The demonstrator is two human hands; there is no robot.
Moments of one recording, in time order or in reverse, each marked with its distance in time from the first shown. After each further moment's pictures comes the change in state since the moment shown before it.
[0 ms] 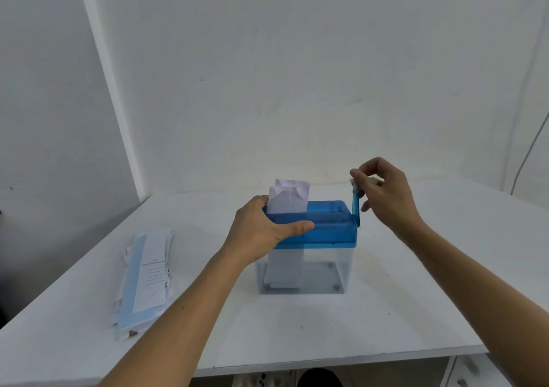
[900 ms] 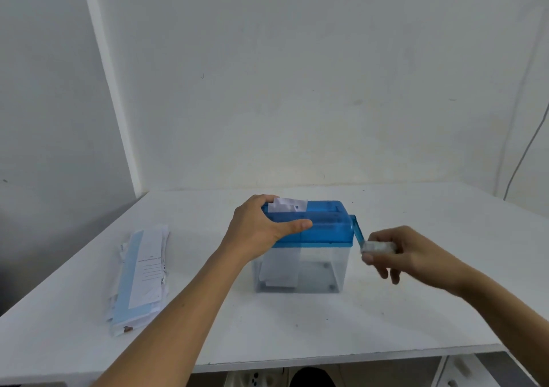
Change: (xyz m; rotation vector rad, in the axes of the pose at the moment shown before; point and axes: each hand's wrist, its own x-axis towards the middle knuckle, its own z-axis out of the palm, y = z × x) left_hand 0.003 -0.006 0.004 -0.017 0.038 0.032; right_hand -0.070 0.007 -0.055 -0.075 -0.683 0.111
